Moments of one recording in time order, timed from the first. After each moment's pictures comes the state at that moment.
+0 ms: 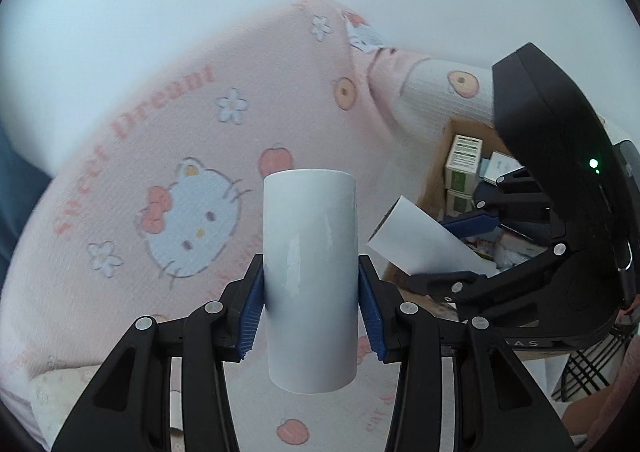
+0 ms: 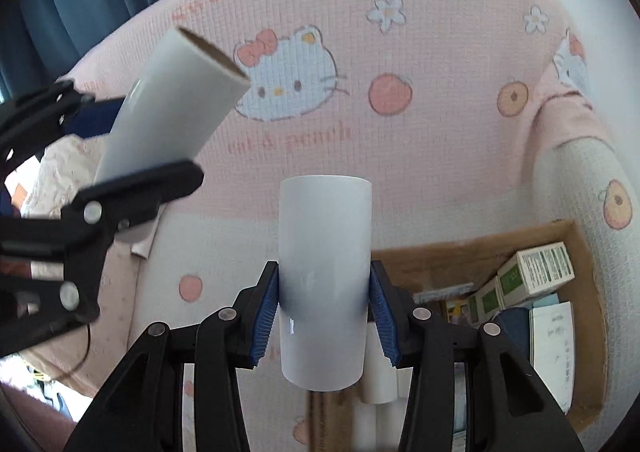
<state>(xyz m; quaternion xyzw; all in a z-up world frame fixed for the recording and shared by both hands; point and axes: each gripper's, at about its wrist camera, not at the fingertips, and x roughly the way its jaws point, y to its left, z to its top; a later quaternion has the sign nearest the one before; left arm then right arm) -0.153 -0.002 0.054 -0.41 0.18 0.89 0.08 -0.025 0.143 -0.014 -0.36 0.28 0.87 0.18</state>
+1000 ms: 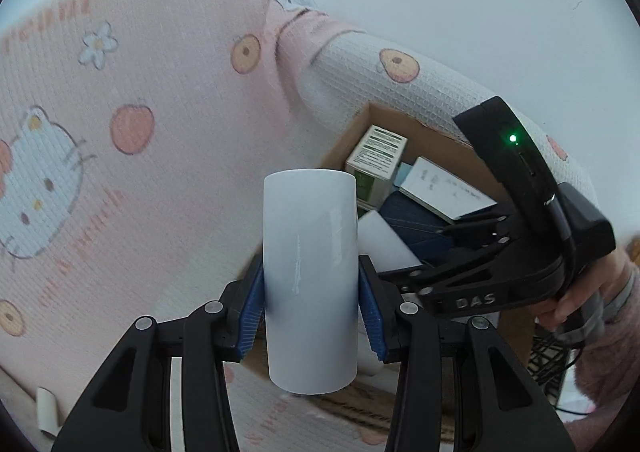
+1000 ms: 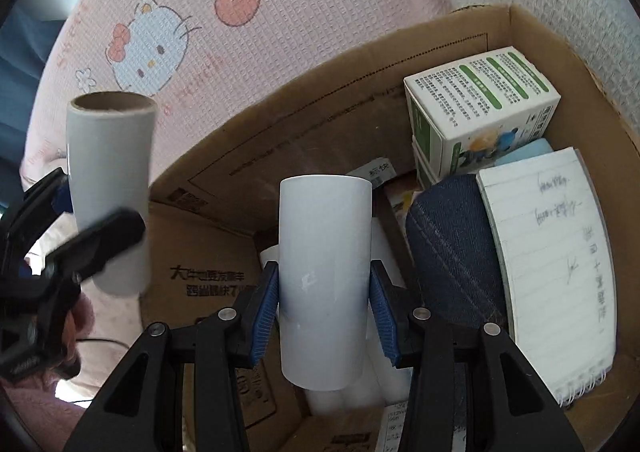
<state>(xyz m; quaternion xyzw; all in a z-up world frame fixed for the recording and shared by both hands) -0.192 0.064 -0.036 -0.47 0.03 0.86 0.19 0.033 0.216 -0.136 -0.41 0.44 0.78 0.16</state>
